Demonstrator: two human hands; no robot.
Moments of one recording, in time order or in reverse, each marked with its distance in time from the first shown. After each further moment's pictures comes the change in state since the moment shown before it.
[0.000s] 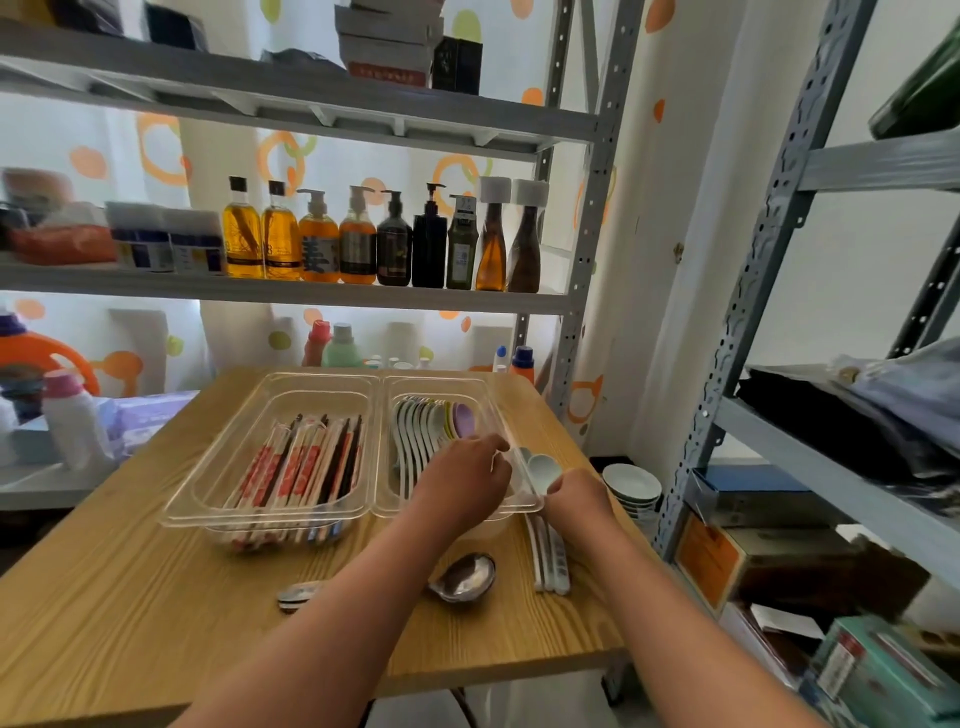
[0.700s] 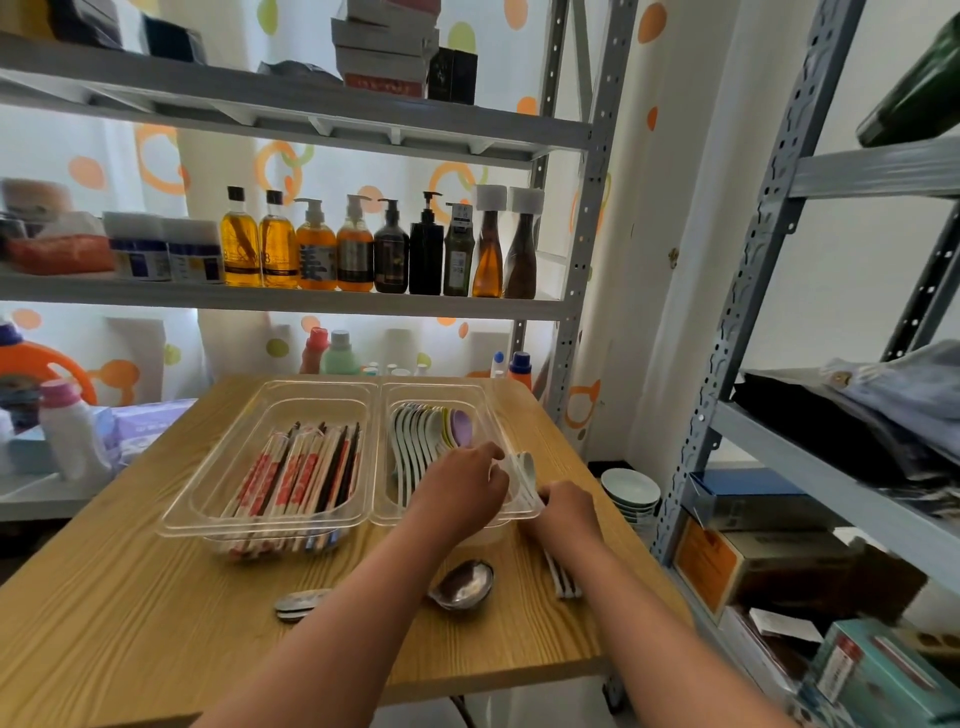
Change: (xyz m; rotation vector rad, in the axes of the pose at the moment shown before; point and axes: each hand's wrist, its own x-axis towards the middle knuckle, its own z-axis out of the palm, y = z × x) left_hand 0.001 -0.002 0.005 0.012 0.002 -0.010; right_hand -0.011 0.000 0.010 0.123 0.022 -0.101
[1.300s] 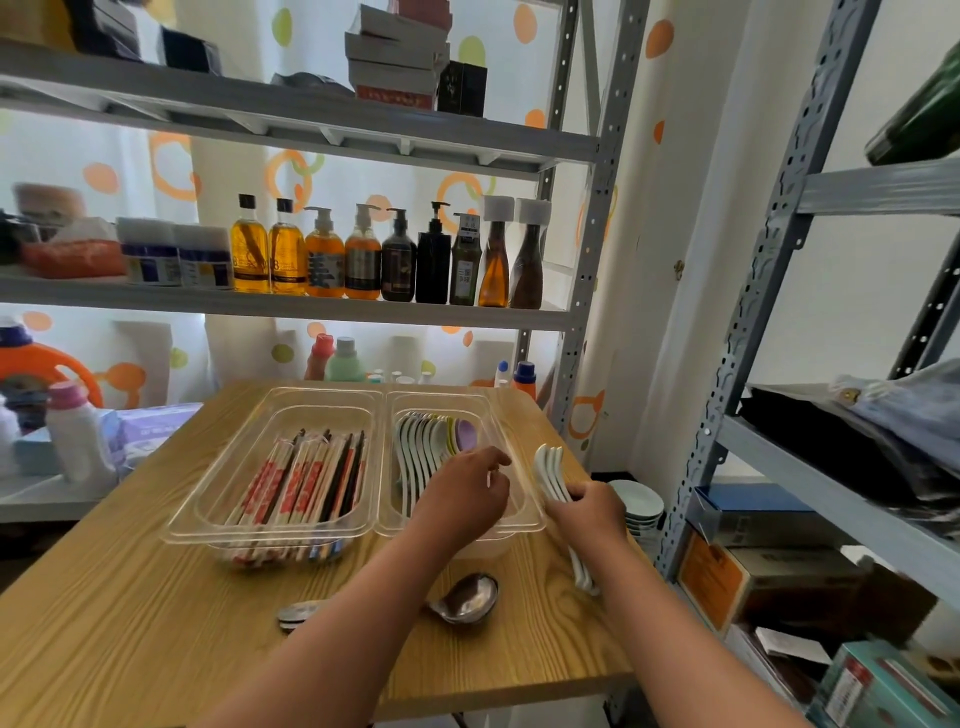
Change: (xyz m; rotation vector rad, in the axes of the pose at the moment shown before) left_hand 0.001 -0.001 -0.005 -0.161 0.029 0.001; right_hand 0.002 -0.004 -0.019 0.182 0.114 0.131
